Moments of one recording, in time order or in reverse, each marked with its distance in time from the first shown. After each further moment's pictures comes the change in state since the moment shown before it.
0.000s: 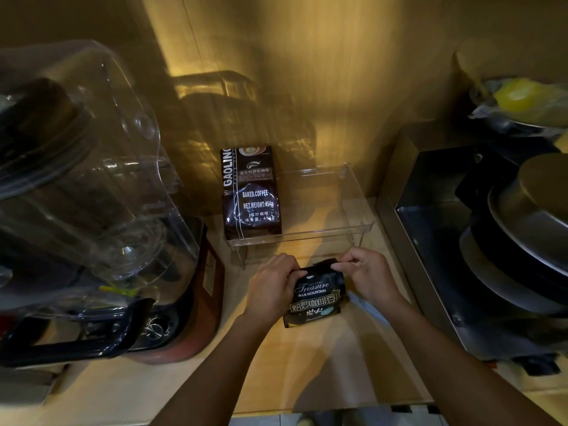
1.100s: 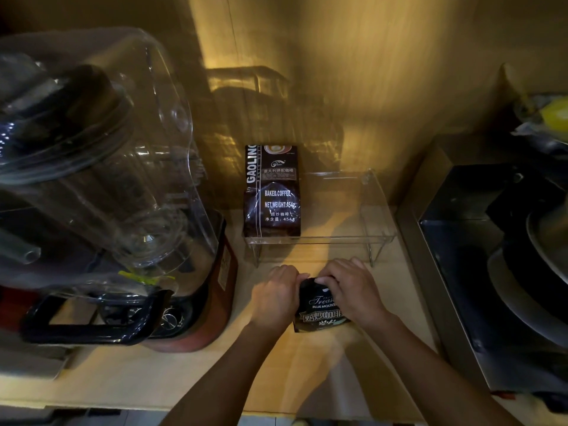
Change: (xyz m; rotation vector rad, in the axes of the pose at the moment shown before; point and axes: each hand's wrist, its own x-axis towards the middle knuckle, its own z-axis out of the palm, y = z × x) left_hand -0.013 -0.004 -0.004 0.118 0.070 -0.117; right_hand -0.002 -0.011 0.040 -0.577 -0.098 -0.579
